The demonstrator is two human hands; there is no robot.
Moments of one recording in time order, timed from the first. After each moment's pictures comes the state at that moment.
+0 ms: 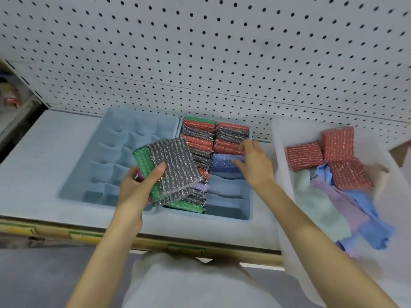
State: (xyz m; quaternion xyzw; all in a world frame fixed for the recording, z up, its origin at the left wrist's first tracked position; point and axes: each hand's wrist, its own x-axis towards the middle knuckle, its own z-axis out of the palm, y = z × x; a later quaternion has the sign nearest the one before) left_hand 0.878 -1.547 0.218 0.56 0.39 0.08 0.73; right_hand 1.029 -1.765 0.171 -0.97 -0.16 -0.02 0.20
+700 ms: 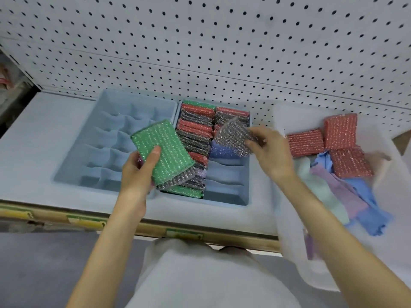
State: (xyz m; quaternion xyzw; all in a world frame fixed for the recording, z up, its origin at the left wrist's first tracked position) left_hand 0.877 -1.558 0.209 0.58 0.37 0.10 0.72; right_hand 1.007 -1.786 0.218 -0.92 -0.15 -0.01 0.35
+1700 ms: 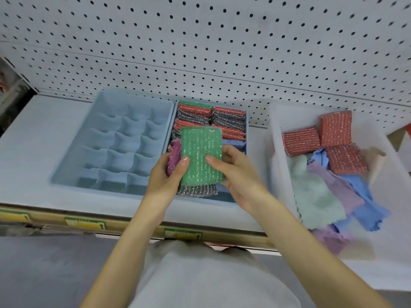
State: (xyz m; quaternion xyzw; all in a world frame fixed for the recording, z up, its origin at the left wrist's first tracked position) left_hand 0.875 -1.600 0.214 0.64 0.25 0.04 0.73; right_hand 0.936 -1.737 0.232 -0.63 0.06 0.29 0.72
